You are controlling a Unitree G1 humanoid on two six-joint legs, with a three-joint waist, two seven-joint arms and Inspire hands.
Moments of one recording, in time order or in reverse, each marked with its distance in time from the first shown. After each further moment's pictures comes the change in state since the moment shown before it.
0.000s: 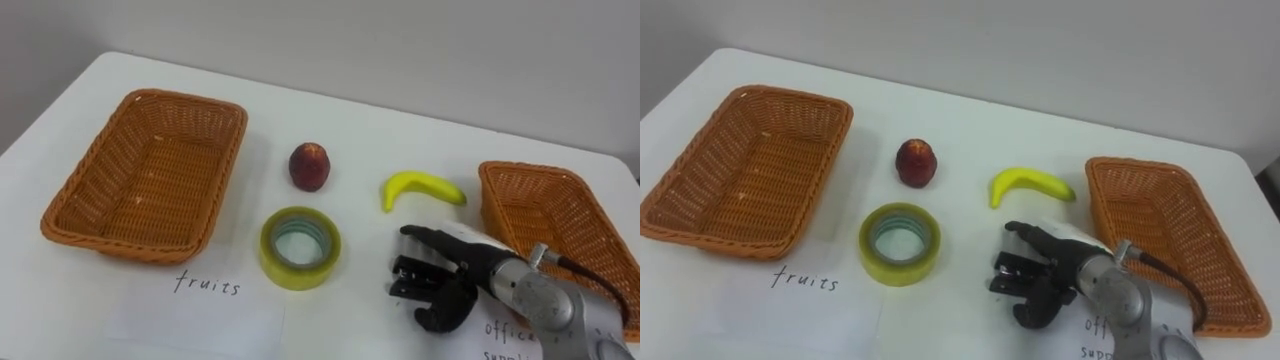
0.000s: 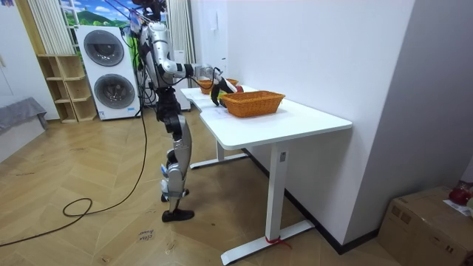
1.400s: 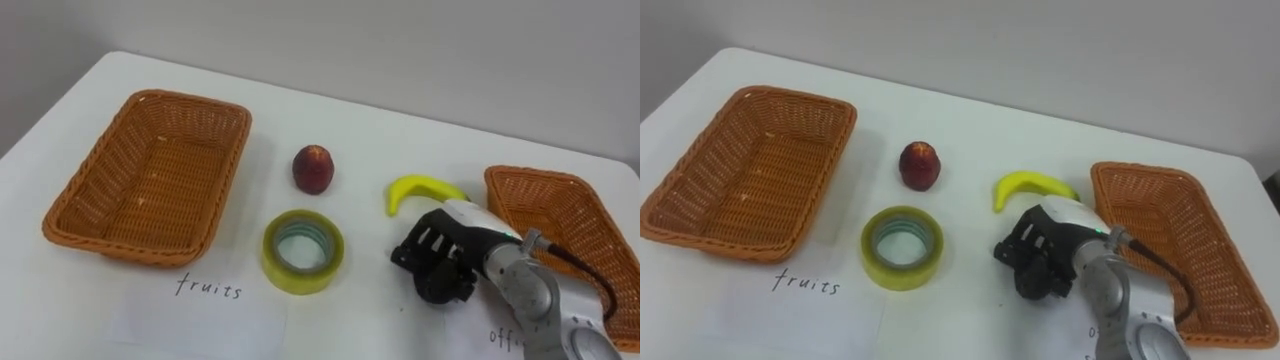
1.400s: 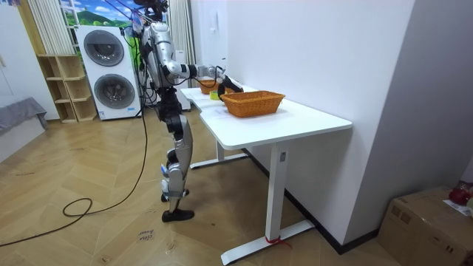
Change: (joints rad) left arm -0.002 -0.004 -0.001 -0.018 0.002 0.005 0.024; right arm -0.042 0.049 0.020 0.041 -0.153 0.002 -0.107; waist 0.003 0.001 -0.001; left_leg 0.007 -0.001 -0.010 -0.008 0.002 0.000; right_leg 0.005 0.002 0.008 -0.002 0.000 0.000
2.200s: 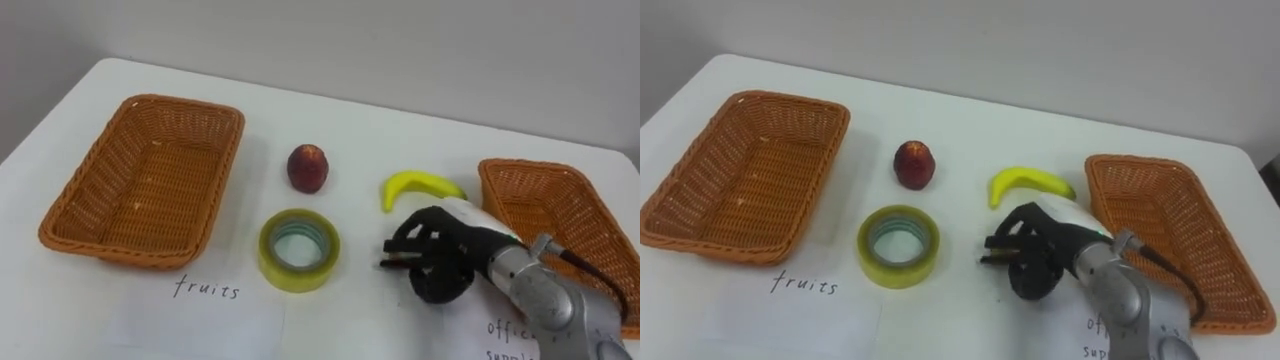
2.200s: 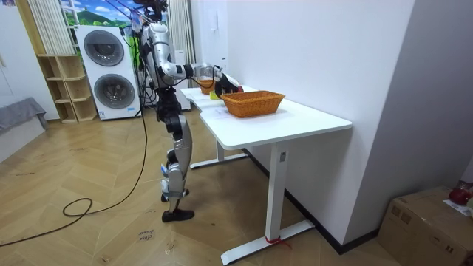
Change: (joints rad) left arm 0.030 -0.007 0.005 0.008 0.008 -0.025 0.015; right arm 0.054 -0.001 -0.096 -0.147 0.138 -0.076 -0.004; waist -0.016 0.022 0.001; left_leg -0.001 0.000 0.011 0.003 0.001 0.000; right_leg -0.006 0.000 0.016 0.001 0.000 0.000
